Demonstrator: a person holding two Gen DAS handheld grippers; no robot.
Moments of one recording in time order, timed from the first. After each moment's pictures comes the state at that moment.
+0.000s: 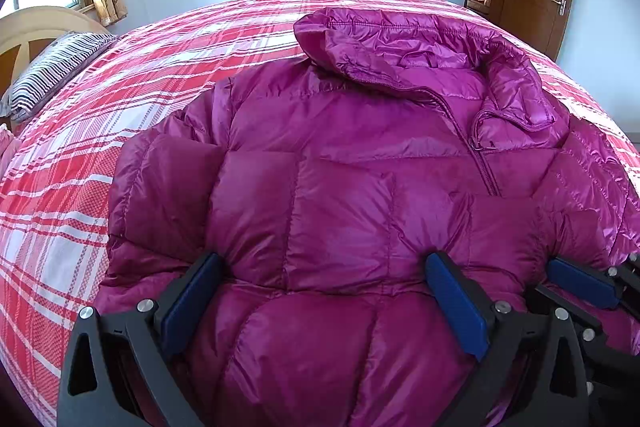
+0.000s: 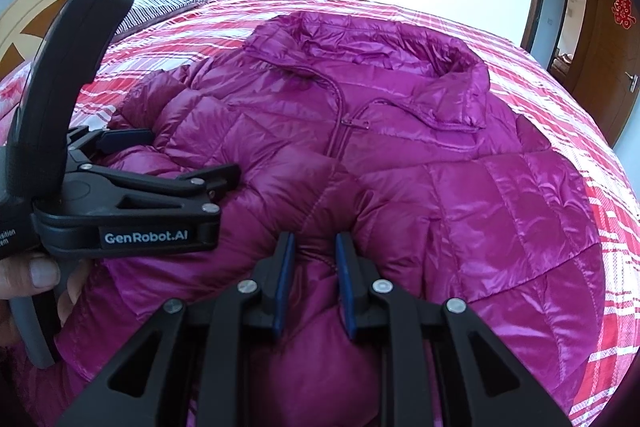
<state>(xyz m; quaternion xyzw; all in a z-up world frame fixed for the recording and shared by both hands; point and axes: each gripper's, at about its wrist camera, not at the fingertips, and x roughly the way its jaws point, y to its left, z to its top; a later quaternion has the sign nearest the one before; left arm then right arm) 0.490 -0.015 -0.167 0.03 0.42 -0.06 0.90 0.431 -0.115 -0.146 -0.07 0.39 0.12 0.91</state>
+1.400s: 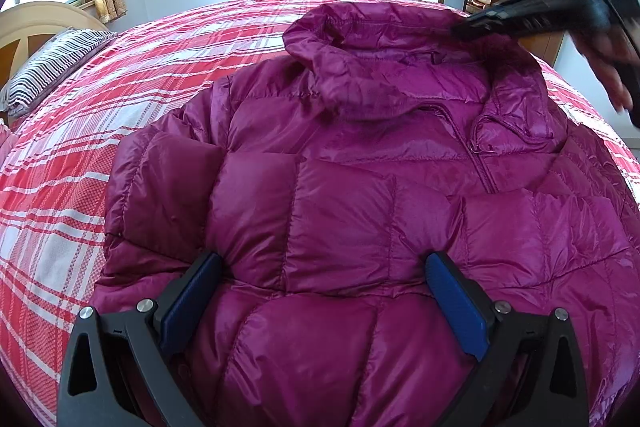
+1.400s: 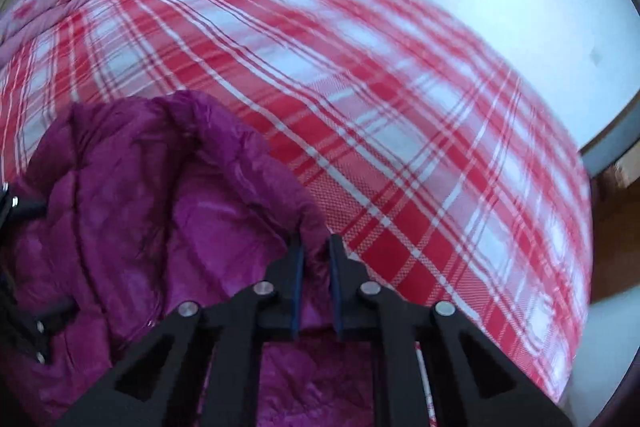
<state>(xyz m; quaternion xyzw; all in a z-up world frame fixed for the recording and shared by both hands) 0.490 -0.016 -0.167 0.02 0.42 -0.06 0.90 0.608 -0.141 -0.065 -0.29 0.40 0.22 0.84</state>
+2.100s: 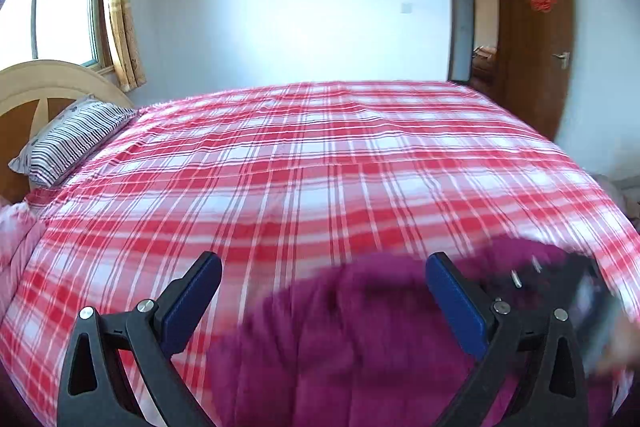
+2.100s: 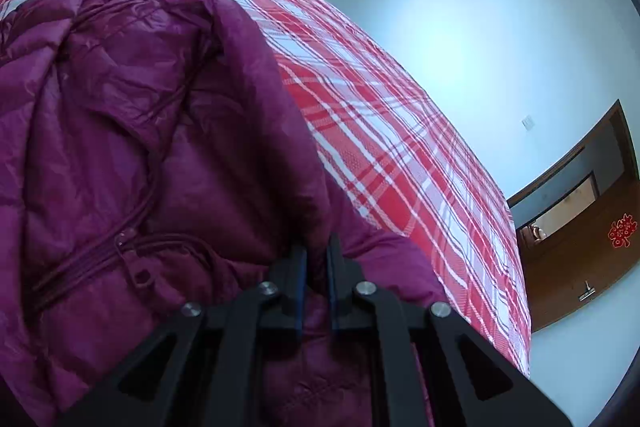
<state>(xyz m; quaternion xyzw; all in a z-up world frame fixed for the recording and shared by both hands) 0.598 -0.009 -0.036 0.04 0.33 -0.03 0.94 0.553 -0.135 -0.148 -0.38 0.28 0.13 0.87</state>
